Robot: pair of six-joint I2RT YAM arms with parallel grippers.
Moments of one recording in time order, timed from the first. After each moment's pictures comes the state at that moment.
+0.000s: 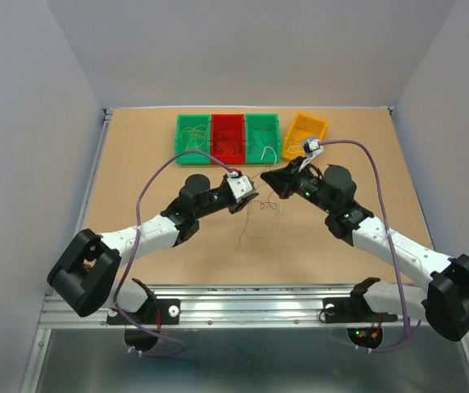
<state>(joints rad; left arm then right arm) -0.71 1.34 0.65 0.59 0.39 0.32 0.59 1.16 0.70 0.46 -0.28 0.44</state>
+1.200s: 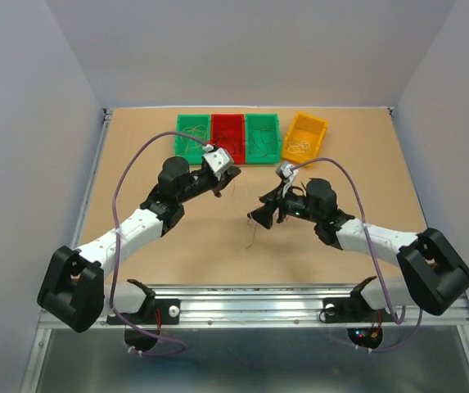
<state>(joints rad) -0.56 1.24 0.74 0.42 0.46 0.17 0.60 1.30 0.55 0.57 -0.49 0.25</state>
